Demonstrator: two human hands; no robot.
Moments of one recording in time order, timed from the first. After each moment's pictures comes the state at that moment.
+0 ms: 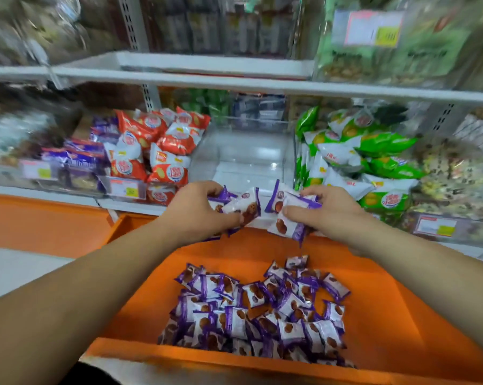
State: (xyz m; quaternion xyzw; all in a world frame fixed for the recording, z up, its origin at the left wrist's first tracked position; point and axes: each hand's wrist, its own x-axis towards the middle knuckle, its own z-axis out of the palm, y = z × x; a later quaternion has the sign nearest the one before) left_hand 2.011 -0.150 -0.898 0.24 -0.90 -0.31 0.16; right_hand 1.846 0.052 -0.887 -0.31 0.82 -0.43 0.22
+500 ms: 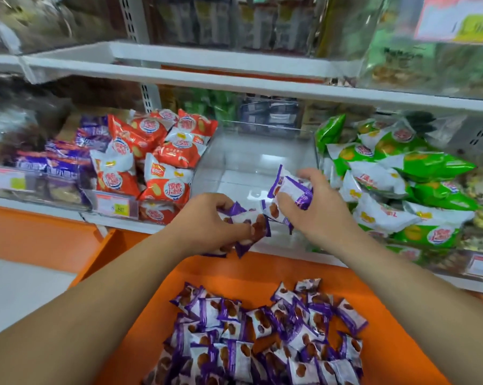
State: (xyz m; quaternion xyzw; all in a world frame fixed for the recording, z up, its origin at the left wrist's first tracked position) left_hand 1.959 -0.210 -0.927 0.25 -0.88 -0.39 0.13; right_hand 1.805 -0.046 -0.916 -0.38 0.83 -0.41 0.05
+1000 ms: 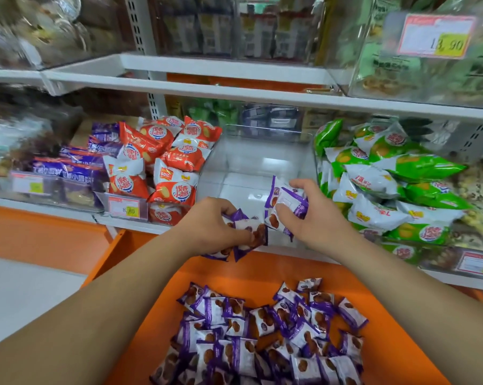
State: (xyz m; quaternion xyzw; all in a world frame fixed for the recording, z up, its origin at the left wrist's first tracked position) left_hand 1.967 -0.203 -0.917 0.26 -0.88 -0.38 0.10; right_hand 1.816 -0.033 -0.912 -0.41 0.81 -0.41 0.11
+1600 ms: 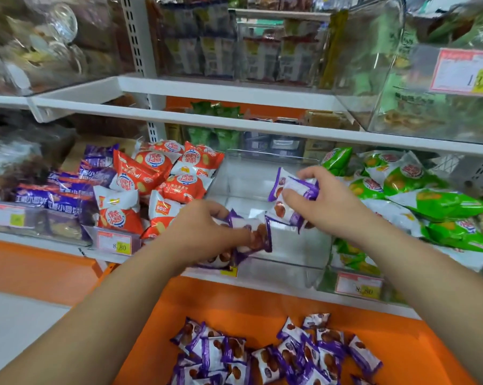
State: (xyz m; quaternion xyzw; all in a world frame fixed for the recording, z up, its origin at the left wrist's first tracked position) left_hand 1.948 -0.231 -0.877 0.31 -0.81 -0.47 0.13; right_hand 1.761 -0.088 -0.863 -0.36 0.82 -0.42 0.11
